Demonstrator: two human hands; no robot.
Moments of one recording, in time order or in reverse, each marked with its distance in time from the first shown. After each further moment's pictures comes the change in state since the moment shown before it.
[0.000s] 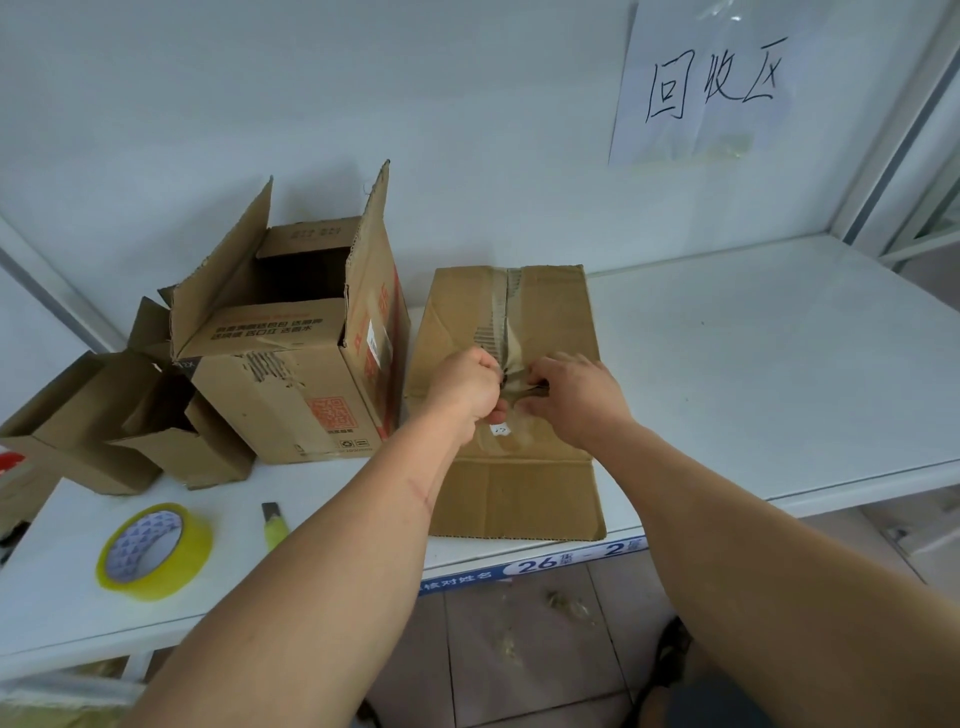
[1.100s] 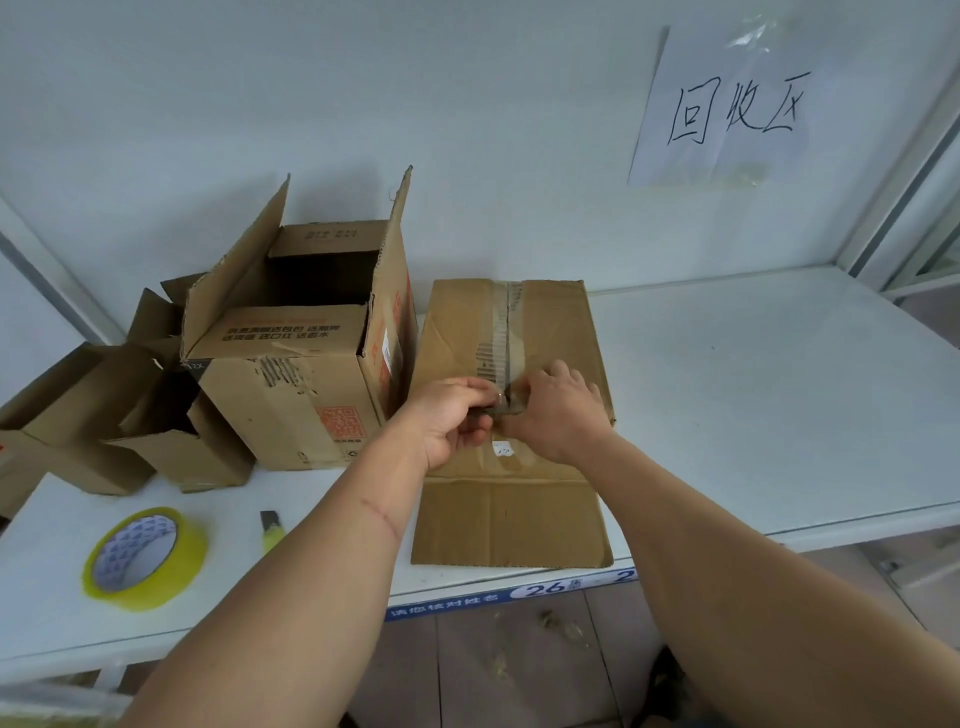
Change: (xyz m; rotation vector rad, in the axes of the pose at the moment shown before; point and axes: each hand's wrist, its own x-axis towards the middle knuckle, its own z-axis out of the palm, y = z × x) left_hand 0.013 -0.022 -0.039 -0.426 -0.267 -0.154; right_hand 0.011 -0.044 -0.005 -0.033 -0.189 0.163
